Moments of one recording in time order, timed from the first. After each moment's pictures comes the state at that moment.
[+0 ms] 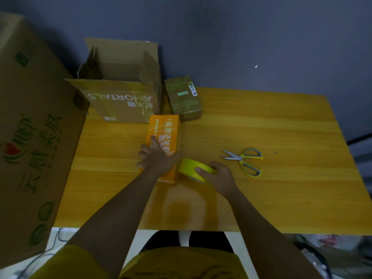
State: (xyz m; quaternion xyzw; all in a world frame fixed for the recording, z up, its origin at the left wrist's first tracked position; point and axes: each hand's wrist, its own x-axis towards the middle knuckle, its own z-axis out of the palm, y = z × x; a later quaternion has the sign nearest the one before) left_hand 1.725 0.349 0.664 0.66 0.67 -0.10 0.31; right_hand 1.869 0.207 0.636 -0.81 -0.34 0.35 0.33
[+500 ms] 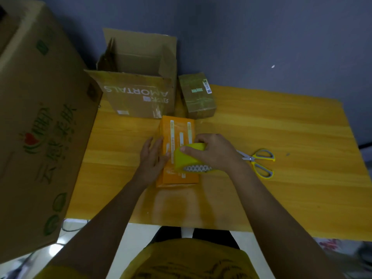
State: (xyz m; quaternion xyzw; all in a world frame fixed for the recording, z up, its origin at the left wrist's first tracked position) left_hand 1.633 0.359 0.616 0.71 0.48 0.16 0.48; right_hand 1.831 0.287 0.743 -0.75 -0.56 0.30 0.17
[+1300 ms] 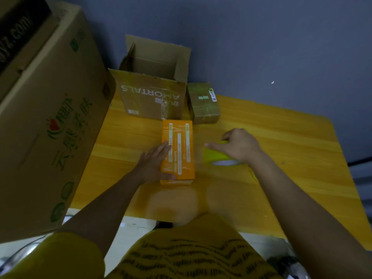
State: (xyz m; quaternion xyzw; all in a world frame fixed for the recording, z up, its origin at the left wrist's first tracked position) left_hand 1.603 0.366 0.625 0.85 0.39 -0.08 0.36; right_hand 1.849 0.281 0.771 -0.83 -0.51 0.21 0.01
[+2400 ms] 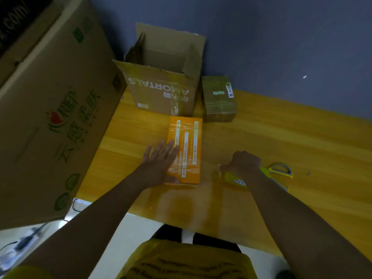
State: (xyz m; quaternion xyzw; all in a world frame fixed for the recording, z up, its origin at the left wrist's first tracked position) left_hand 1.615 0.350 0.647 0.88 0.38 -0.18 0.22; right_hand 1.881 0.290 0.672 -0.83 -0.46 0.24 -0.20
